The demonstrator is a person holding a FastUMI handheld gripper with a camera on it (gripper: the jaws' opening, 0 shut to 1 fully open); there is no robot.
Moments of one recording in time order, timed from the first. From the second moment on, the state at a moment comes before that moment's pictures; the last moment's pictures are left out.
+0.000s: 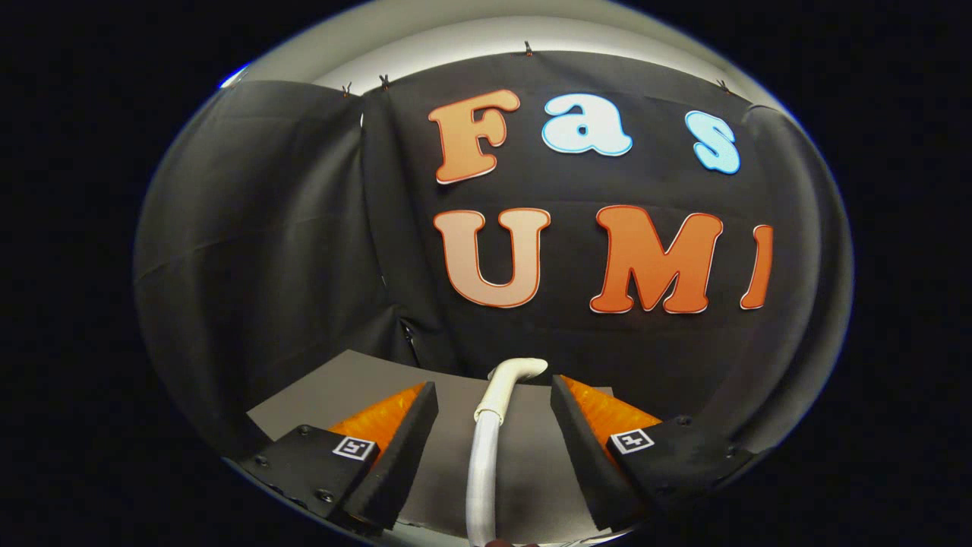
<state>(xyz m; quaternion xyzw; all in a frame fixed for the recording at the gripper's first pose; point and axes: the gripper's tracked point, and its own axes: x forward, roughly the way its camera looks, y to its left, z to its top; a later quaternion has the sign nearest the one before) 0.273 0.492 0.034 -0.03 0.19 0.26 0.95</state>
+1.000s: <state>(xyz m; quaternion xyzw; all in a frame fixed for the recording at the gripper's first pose) 0.326 0.534 -0.116 -0.19 0.39 0.25 0.86</state>
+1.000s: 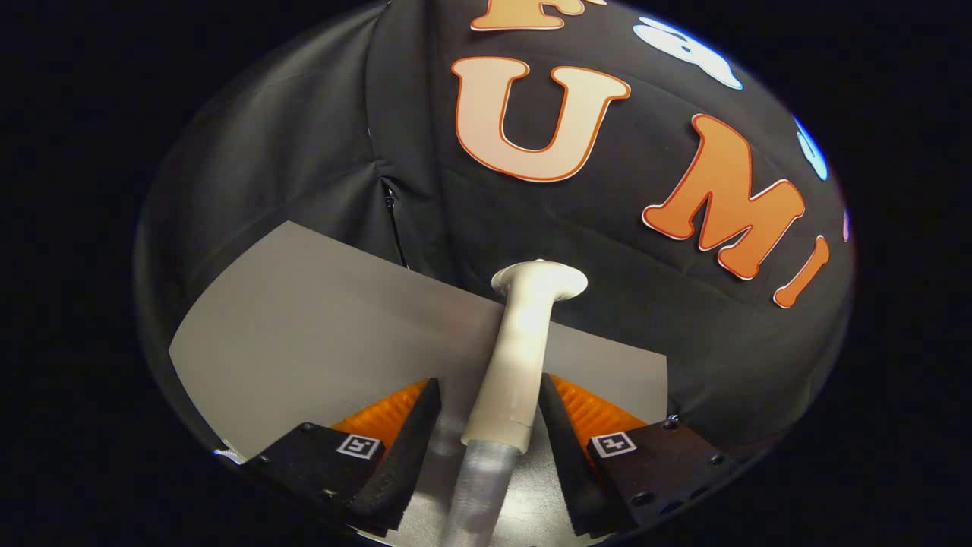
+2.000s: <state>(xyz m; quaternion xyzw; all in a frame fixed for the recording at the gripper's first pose) 0.292 0.510 -0.037 -0.16 0.24 0.27 0.92</state>
